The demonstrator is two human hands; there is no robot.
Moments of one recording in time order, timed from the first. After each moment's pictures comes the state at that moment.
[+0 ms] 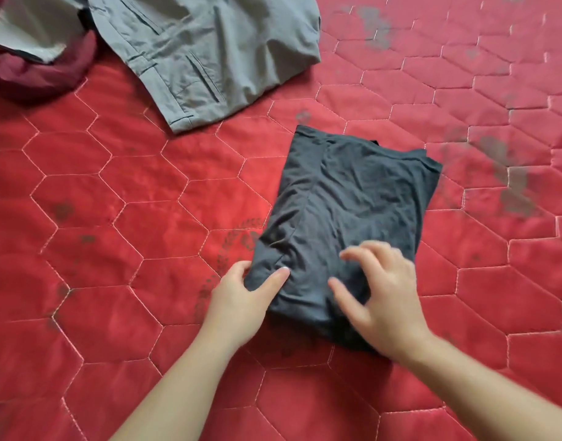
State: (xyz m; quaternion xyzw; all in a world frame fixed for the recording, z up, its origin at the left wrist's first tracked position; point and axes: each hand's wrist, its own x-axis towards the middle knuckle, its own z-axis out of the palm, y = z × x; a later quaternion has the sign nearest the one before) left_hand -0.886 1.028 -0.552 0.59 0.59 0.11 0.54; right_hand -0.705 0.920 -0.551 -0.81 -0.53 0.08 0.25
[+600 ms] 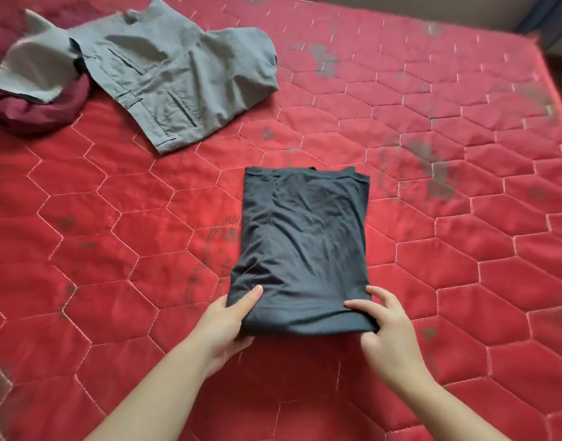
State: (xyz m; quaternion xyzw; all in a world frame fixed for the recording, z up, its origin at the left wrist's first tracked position) left_hand -0.908 0.977 -0.537 0.33 0.59 0.05 0.73; right_hand -0.726 0.805 -0.539 -0.86 -0.32 0.25 0.32
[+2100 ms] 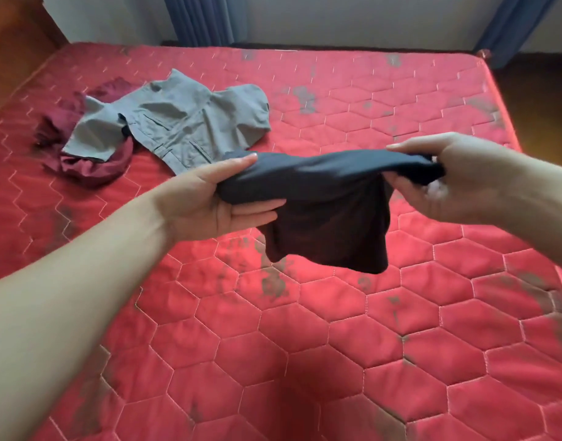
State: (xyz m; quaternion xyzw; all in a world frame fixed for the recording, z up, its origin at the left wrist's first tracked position) left_hand -0.872 1.037 -0.264 0.41 0.33 0.04 0.85; right_hand -0.649 0.848 -0.220 -0.54 0.03 0.58 0.61
